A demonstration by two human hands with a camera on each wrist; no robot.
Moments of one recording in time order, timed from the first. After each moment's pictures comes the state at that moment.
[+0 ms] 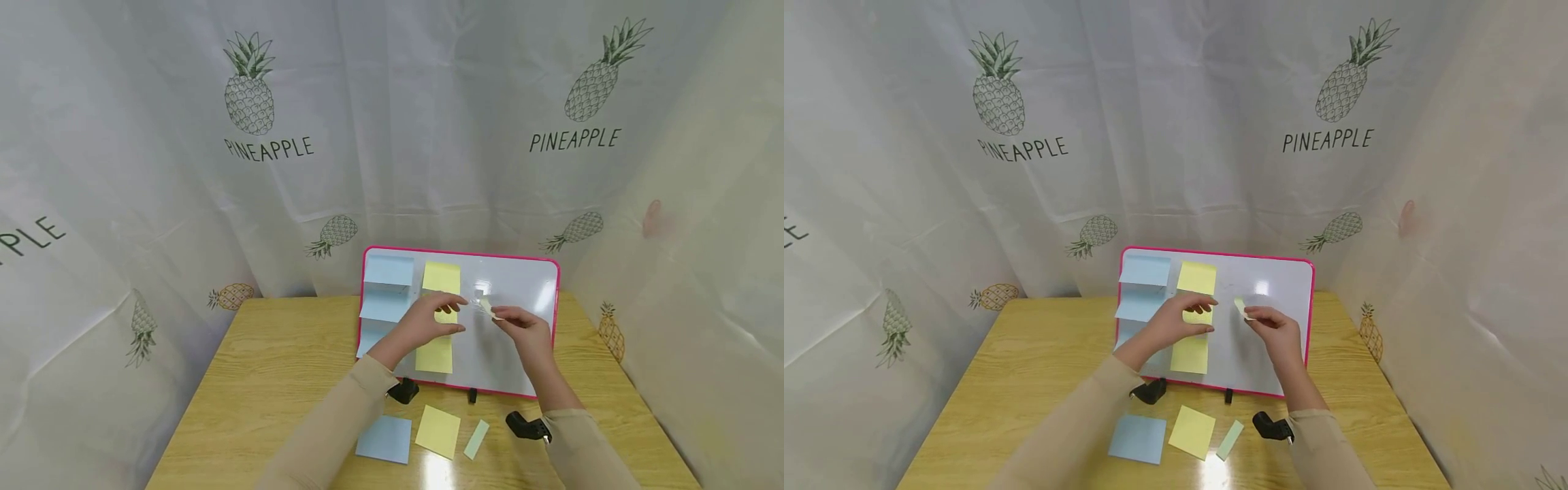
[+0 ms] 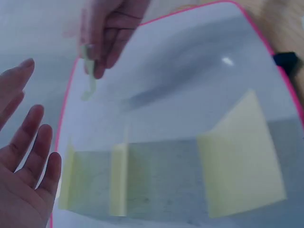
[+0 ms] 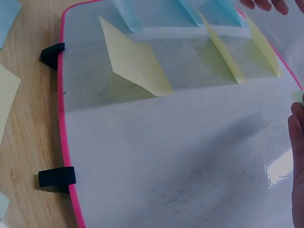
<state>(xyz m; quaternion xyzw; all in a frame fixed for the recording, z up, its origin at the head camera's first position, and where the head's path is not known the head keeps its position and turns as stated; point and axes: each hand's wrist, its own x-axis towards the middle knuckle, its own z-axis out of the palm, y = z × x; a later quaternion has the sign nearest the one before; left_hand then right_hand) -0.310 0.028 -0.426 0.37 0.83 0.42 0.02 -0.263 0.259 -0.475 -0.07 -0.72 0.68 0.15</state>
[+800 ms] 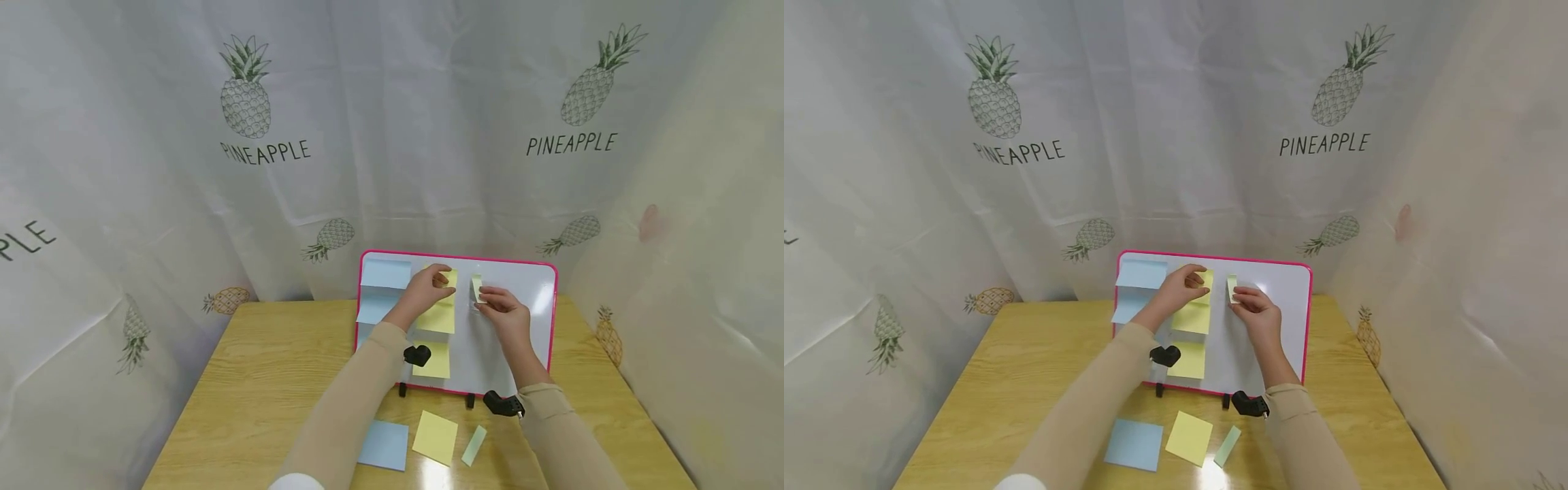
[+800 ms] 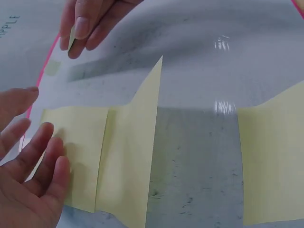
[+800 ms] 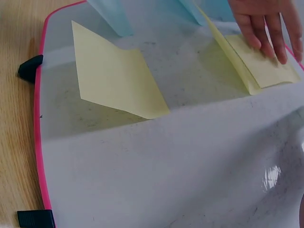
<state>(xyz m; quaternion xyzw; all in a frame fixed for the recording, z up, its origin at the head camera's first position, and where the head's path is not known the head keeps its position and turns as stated) -0.378 0.052 -0.423 0.24 0.84 0.48 0.04 -0.310 0.239 -0.478 -0.04 -0.69 0.68 0.23</state>
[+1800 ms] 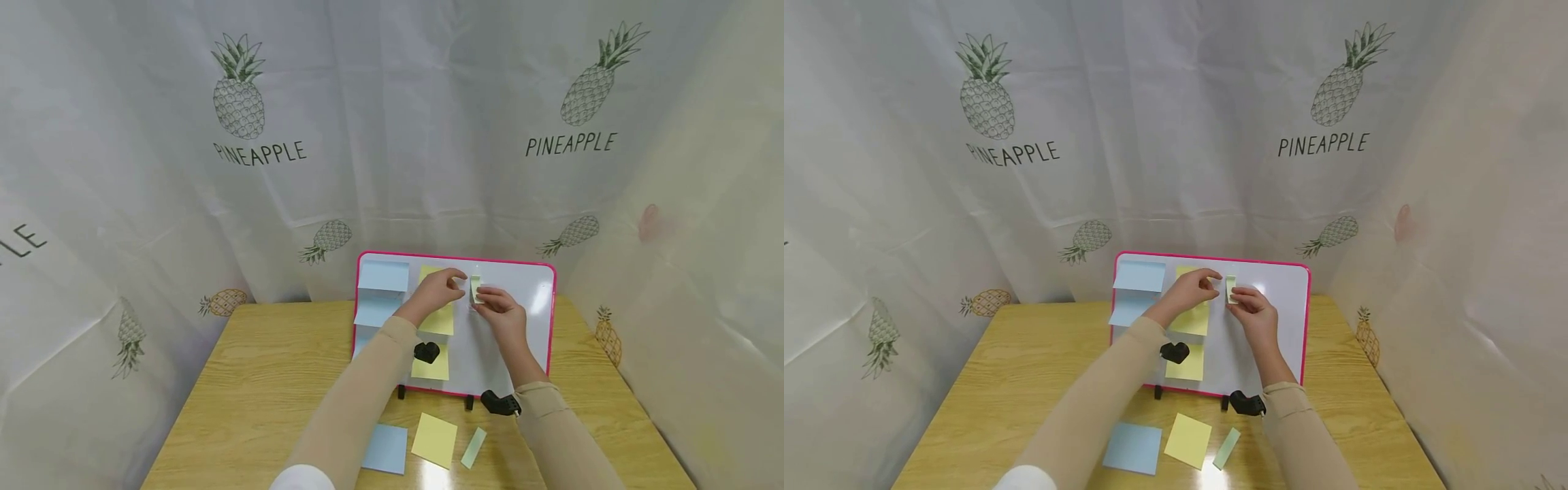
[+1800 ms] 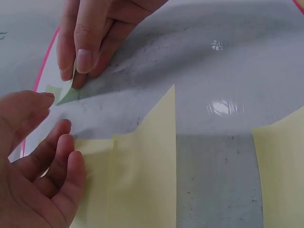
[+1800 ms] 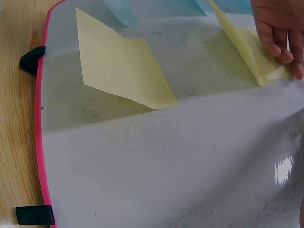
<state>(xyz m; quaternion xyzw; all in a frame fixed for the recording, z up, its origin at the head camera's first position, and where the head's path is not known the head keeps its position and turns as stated) -0.387 0.079 -0.420 0.27 0.87 0.41 0.08 -0.307 0.235 -0.465 -0.02 -0.67 0.71 0.22</state>
